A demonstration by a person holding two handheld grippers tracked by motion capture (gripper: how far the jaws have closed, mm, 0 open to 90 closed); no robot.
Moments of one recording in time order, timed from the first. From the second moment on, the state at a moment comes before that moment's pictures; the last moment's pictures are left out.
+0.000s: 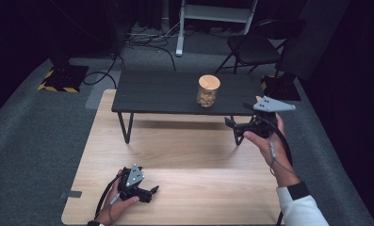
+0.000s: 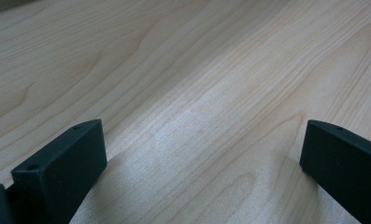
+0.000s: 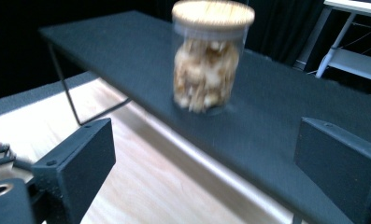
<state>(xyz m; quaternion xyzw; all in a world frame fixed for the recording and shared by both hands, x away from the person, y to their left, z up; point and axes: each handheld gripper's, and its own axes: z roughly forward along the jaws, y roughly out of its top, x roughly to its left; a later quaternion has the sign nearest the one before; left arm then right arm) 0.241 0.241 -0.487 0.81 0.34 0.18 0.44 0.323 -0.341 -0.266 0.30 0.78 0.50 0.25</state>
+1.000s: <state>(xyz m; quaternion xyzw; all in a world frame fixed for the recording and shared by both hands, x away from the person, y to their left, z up) 0.241 0.241 -0.487 0.81 0.34 0.19 0.44 0.222 -0.384 -0.425 0.33 0.79 0.45 0.25</state>
